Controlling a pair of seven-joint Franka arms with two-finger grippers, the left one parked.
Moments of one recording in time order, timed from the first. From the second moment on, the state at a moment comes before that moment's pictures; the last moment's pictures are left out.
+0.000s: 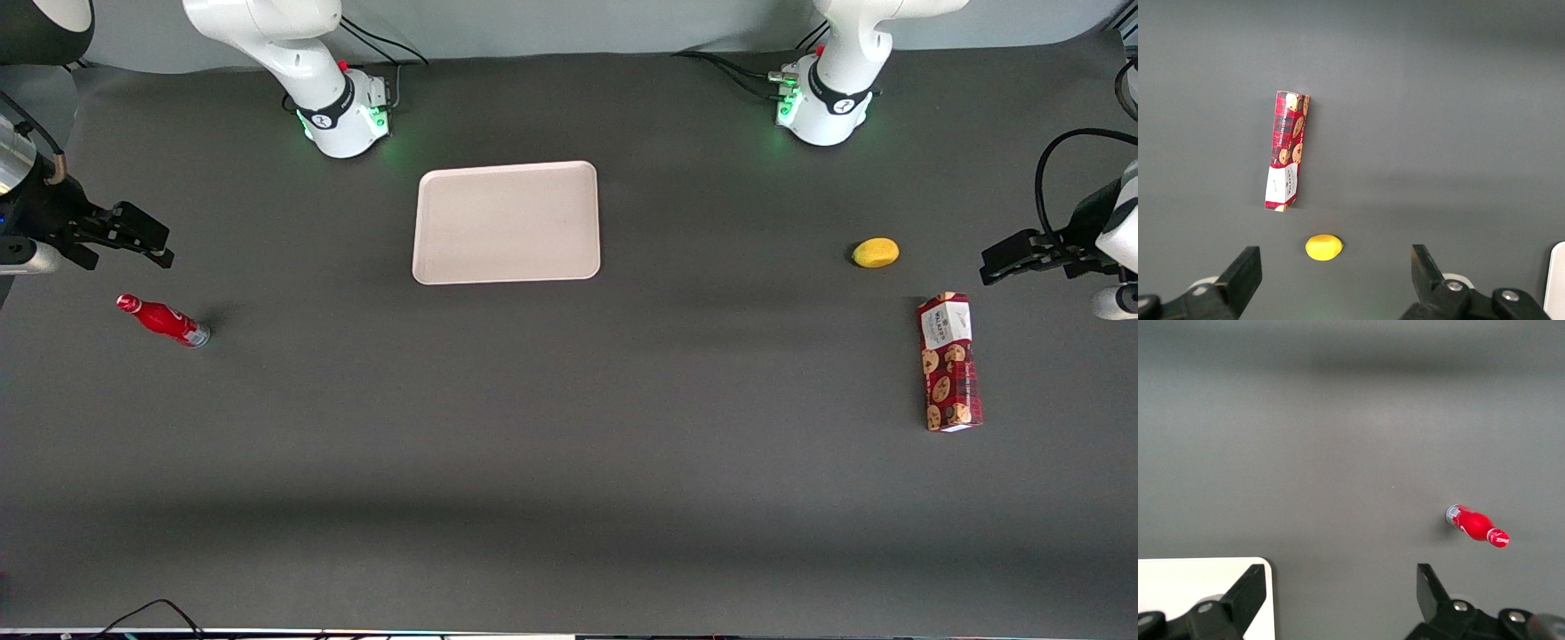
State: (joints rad) arm 0.01 -0.10 0.00 -1.75 -0.03 1.70 0.02
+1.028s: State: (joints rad) arm -0.02 -0.03 -0.40 -2.05 -0.09 2.01 -0.68
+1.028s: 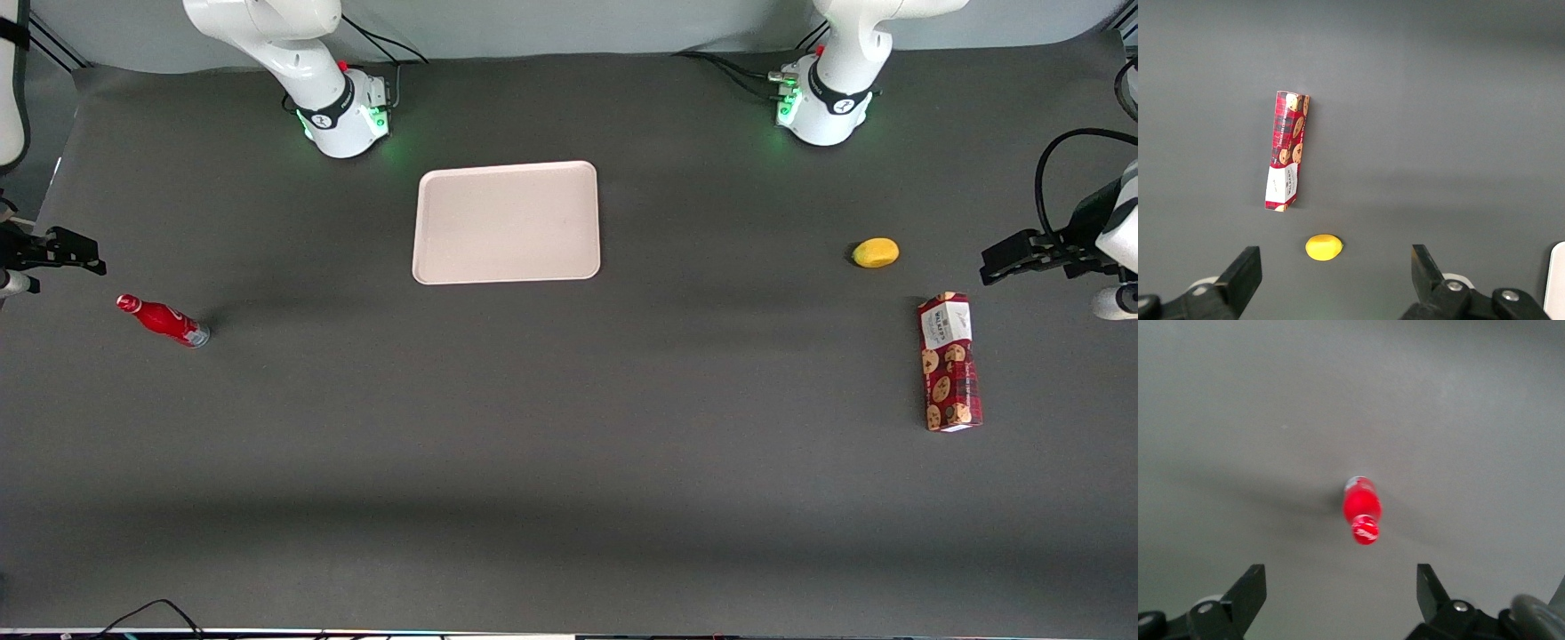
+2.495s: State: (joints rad) arm -0.05 0.15 -0.45 -2.24 0.00 2.38 -0.80
